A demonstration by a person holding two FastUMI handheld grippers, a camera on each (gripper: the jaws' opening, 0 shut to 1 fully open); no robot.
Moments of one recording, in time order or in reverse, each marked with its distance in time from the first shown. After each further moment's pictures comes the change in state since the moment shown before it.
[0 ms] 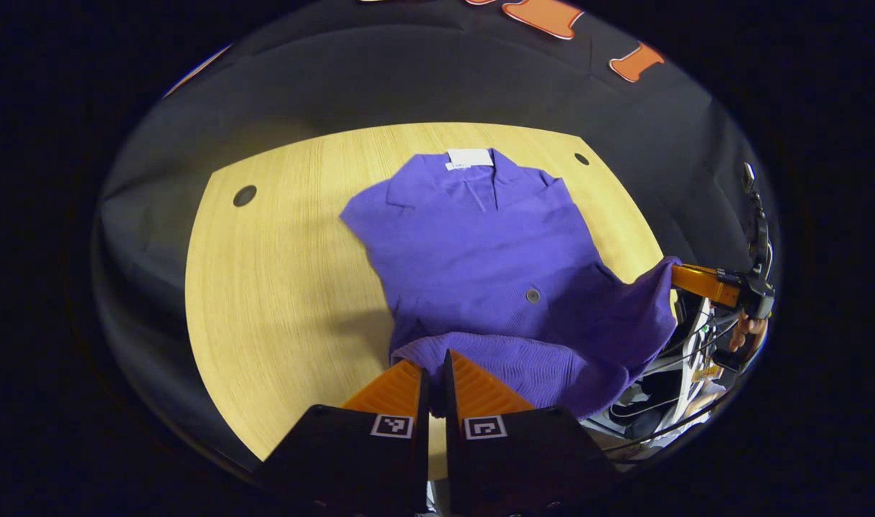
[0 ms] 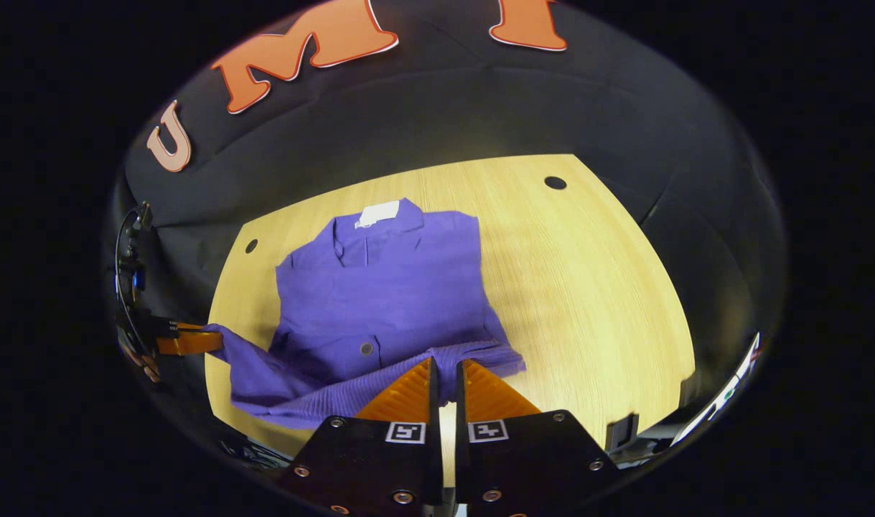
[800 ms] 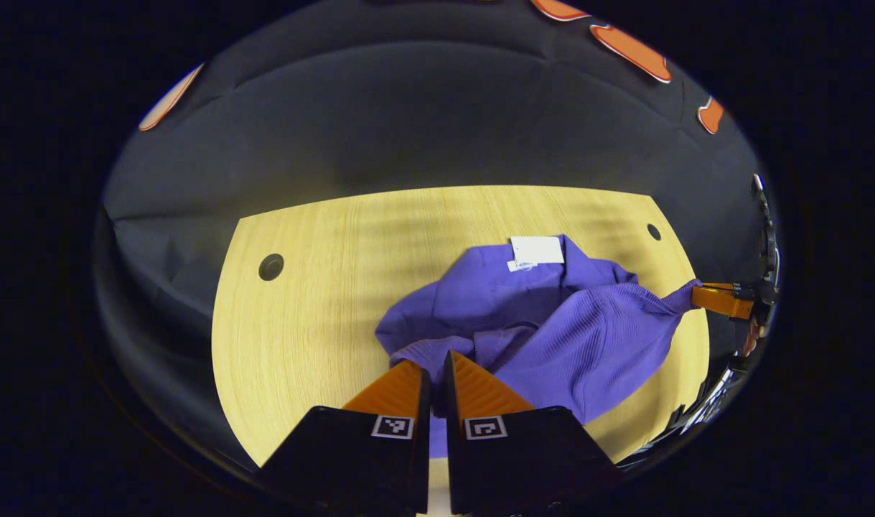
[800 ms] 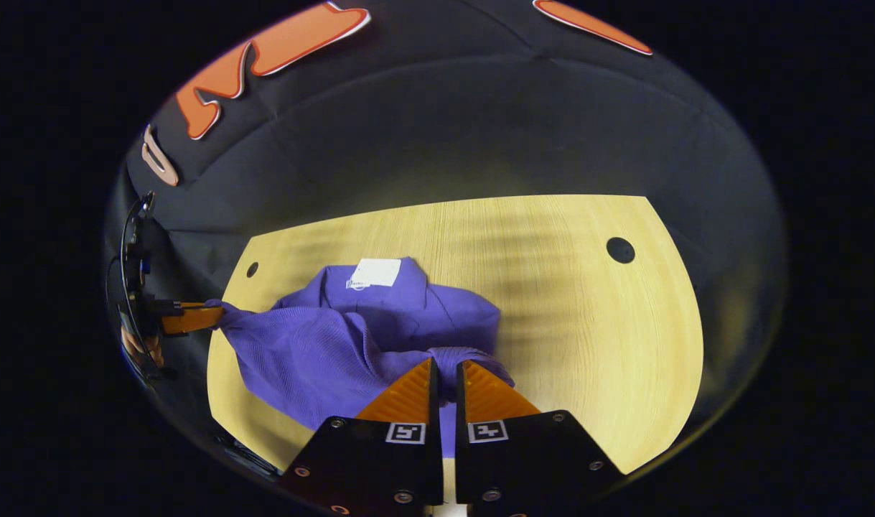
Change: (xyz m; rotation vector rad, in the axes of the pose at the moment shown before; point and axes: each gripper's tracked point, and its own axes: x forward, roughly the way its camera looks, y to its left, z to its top) left arm 0.064 0.051 0.158 -0.135 -0.148 0.193; right arm 0.126 -0.012 0.140 -0.097 0.014 0.165
